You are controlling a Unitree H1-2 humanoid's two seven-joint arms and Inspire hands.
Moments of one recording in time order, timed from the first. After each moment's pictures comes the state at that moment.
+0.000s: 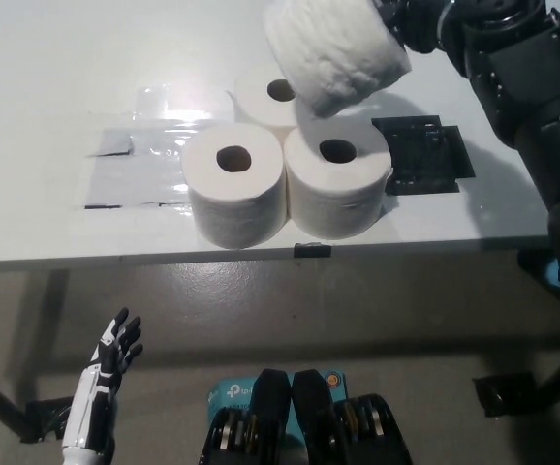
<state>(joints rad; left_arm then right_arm) 0.05 0.10 0.02 0.08 0.00 -0.24 -0.04 -1.45 -0.17 0.17 1.33 -0.05 0.20 0.36</state>
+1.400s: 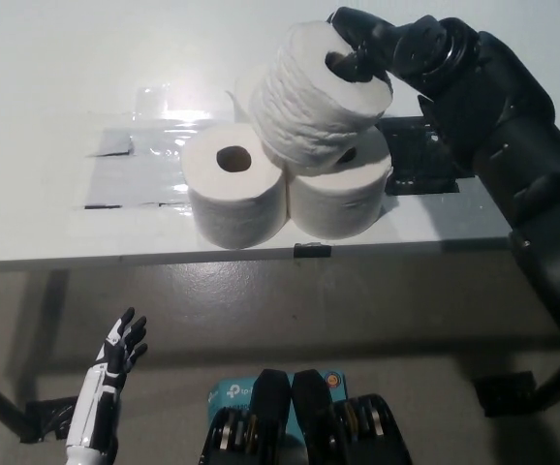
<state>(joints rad) 0.05 0.10 0.01 0.07 0.01 -0.24 -0.04 -1.45 -0.11 0.40 1.37 -0.30 0.06 0.30</state>
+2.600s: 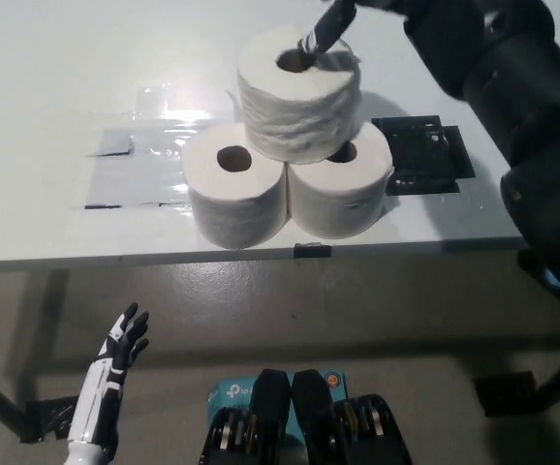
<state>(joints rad) 0.04 0.11 0.01 0.06 0.05 -0.24 -0.04 -1.65 -0.10 0.53 1.41 -0.42 0.11 0.51</state>
